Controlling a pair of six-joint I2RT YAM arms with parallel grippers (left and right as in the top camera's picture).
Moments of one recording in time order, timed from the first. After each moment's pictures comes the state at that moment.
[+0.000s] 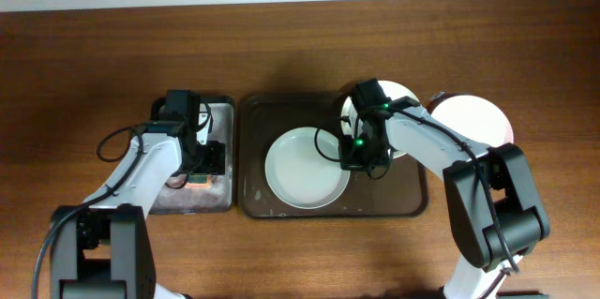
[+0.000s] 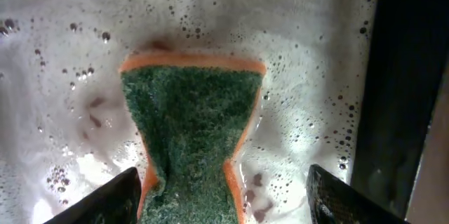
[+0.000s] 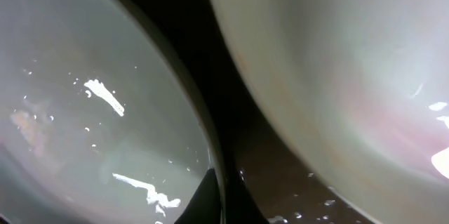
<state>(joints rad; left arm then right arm) -0.07 1.70 1.01 -0.71 -0.01 -0.04 0.35 1.91 1.17 -0.74 -0.32 0.32</state>
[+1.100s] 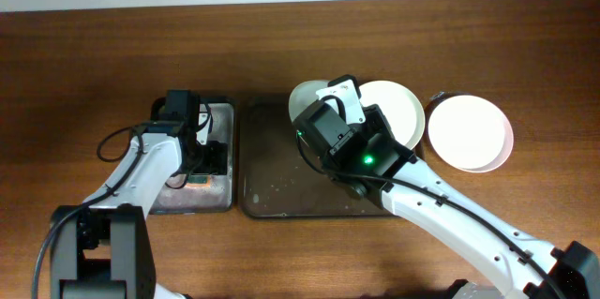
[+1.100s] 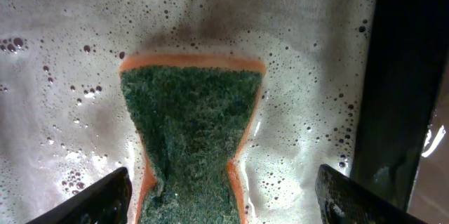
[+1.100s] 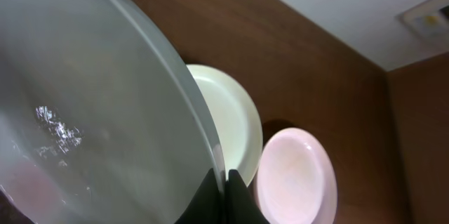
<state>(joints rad) -0.07 1.70 1.01 -0.71 -0.01 -0.04 0.76 1.51 1.23 -0.76 0.82 0.19</state>
